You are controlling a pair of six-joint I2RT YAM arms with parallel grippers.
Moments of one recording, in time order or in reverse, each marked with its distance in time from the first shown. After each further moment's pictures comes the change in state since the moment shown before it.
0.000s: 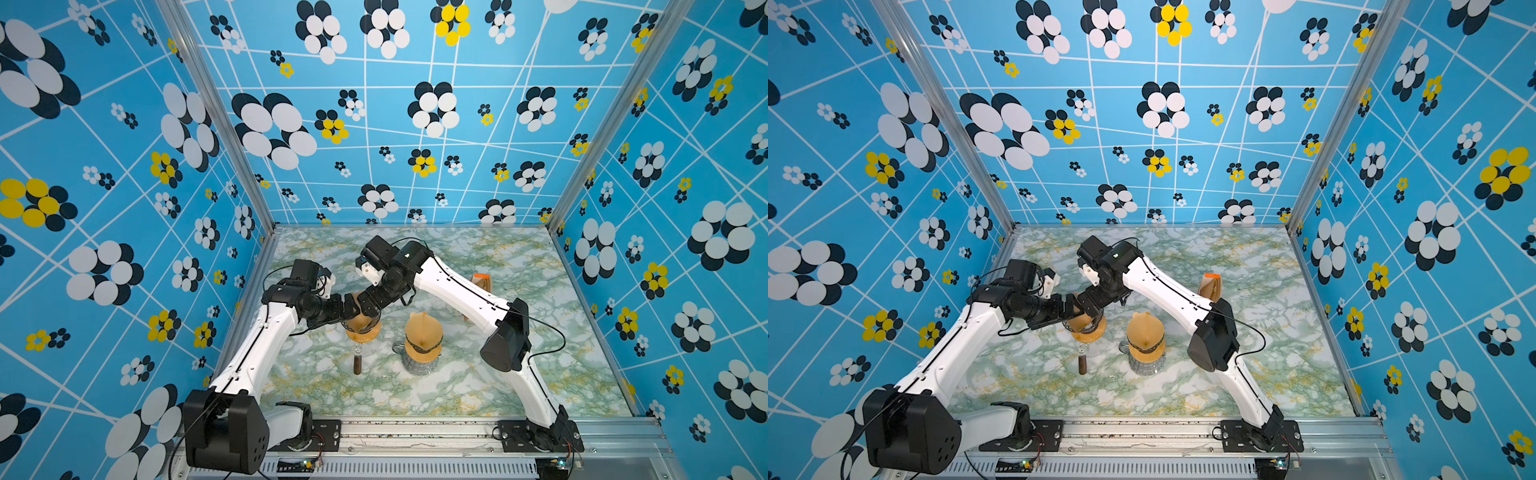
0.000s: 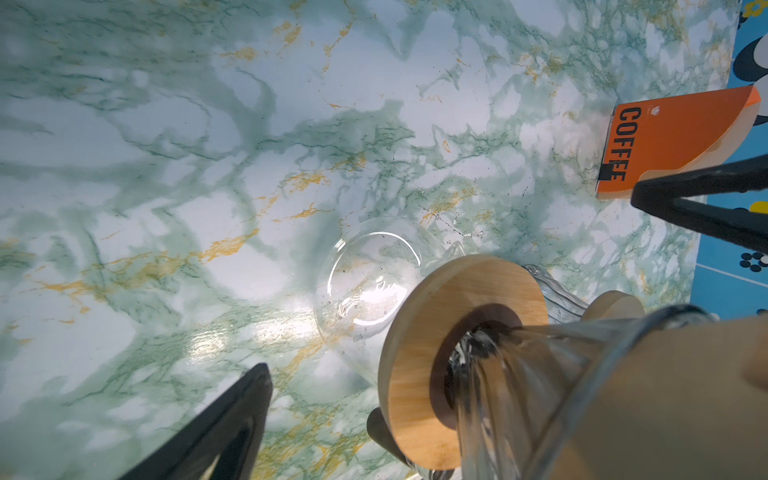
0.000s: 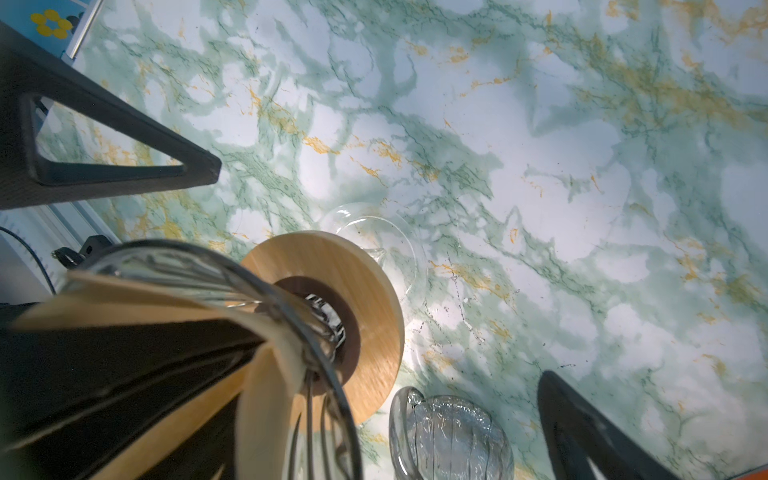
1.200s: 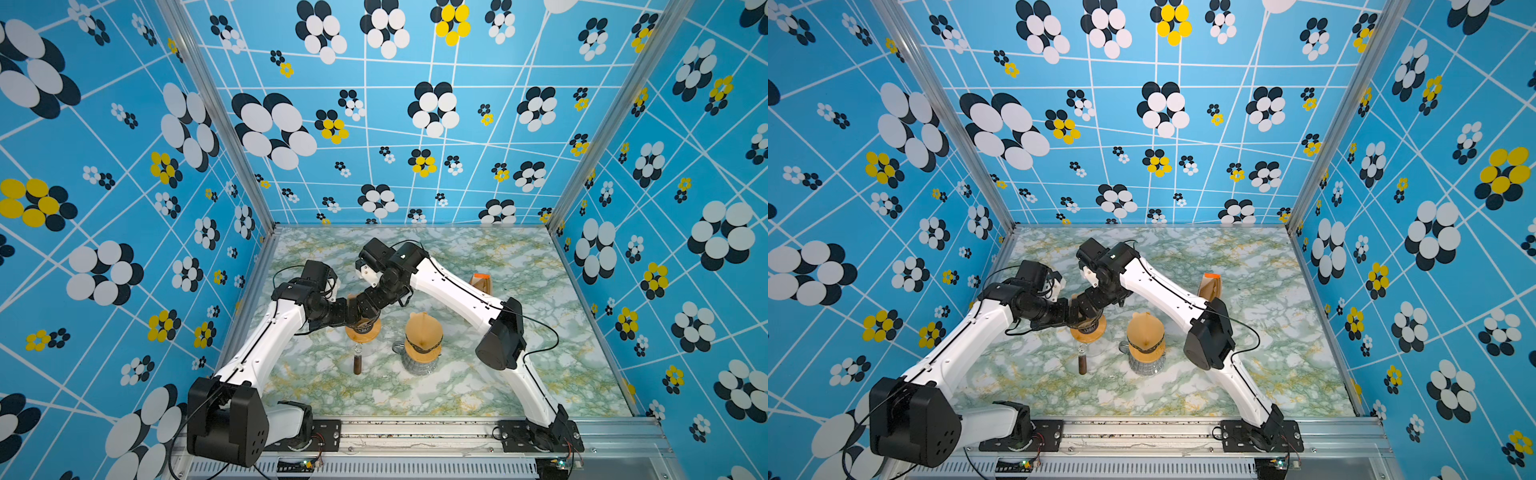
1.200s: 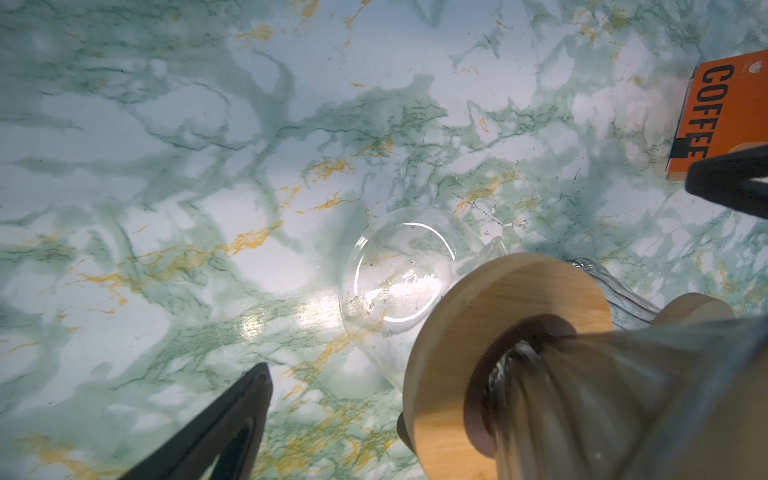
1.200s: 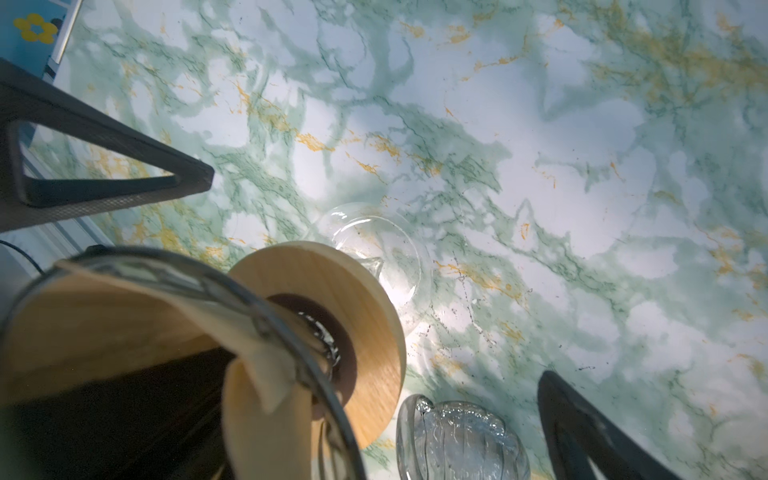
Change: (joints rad) left arm -0.075 0.037 0.000 -0.015 -0.119 0.013; right arm -0.001 0.042 0.039 -0.017 -0.026 0.055
